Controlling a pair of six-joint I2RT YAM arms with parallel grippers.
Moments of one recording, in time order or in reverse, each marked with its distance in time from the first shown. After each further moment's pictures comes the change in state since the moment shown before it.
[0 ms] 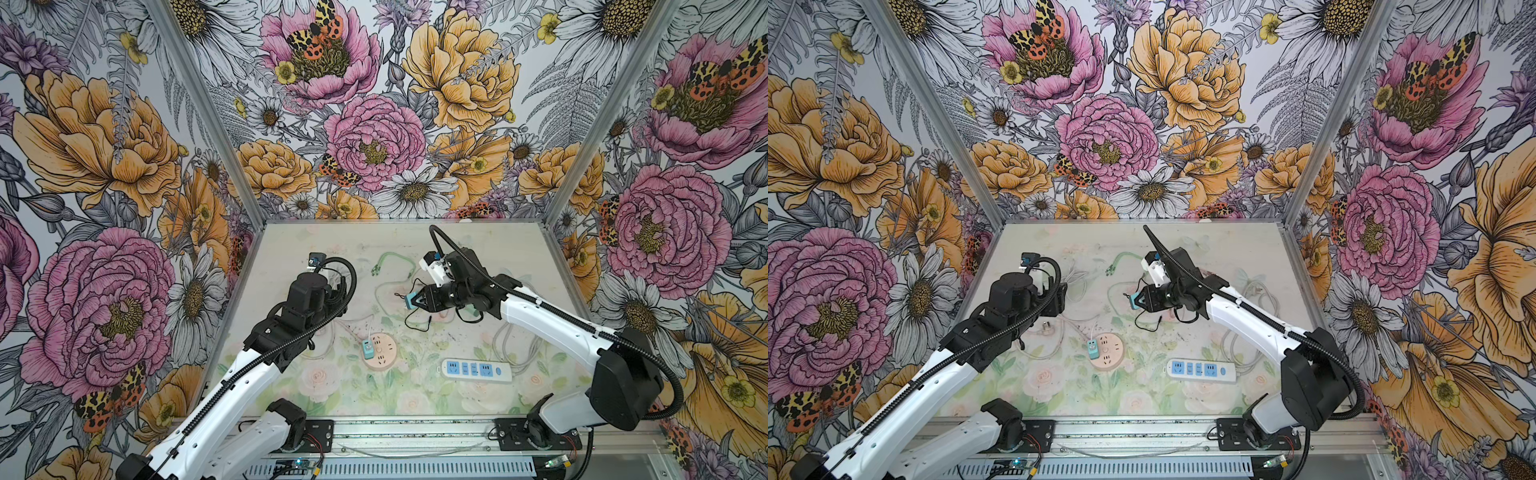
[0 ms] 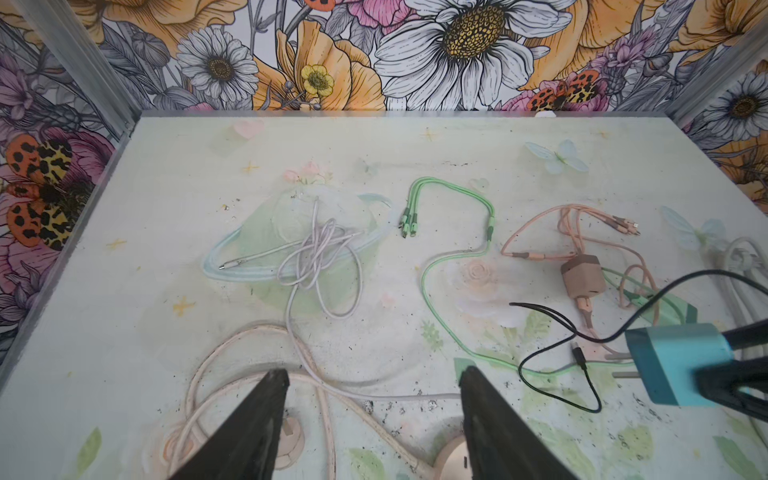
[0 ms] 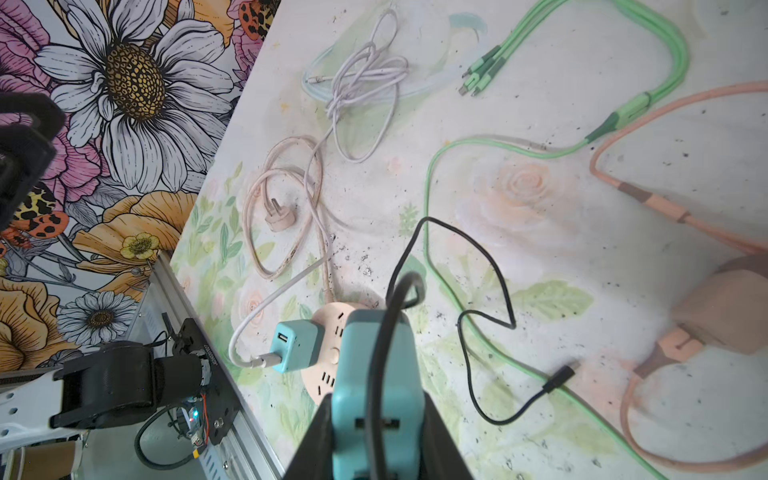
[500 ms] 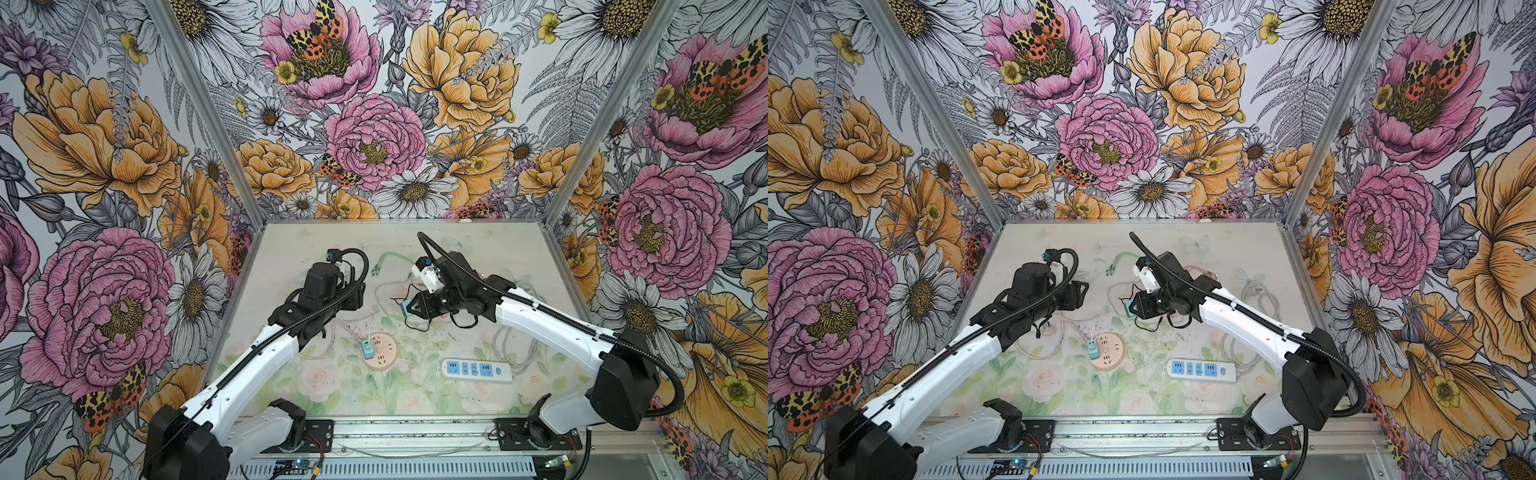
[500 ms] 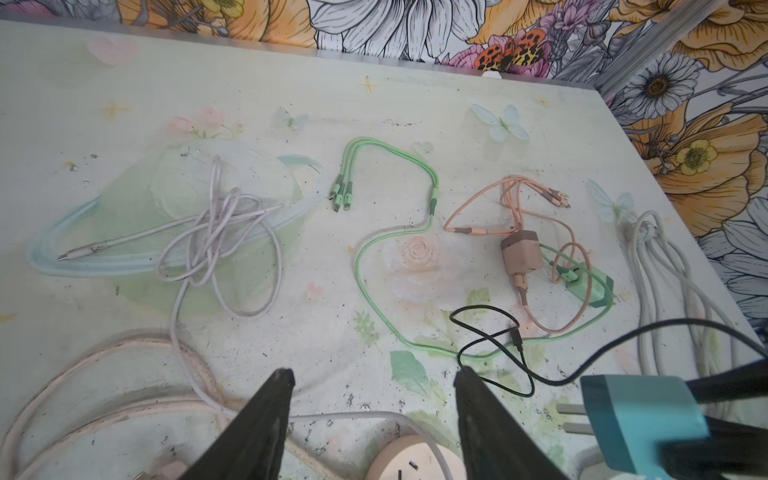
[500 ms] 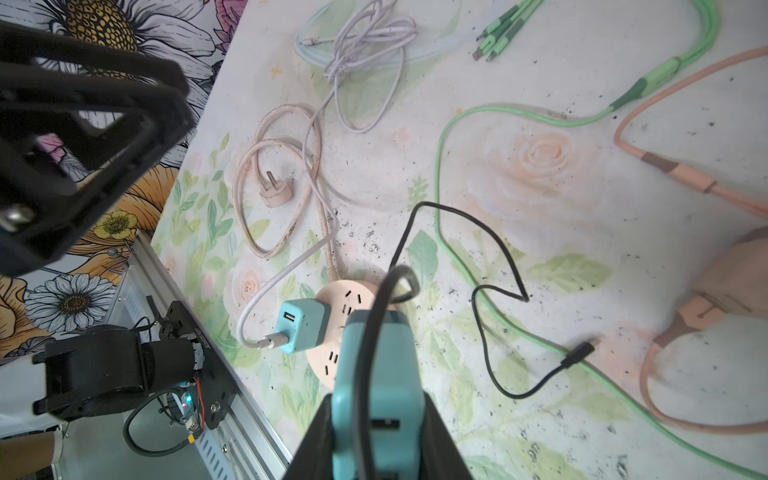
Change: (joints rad) left arm 0.059 0.250 0.020 0.159 0.277 -0.072; right arm 0.072 -0.013 0.051 -0.095 0.080 0.025
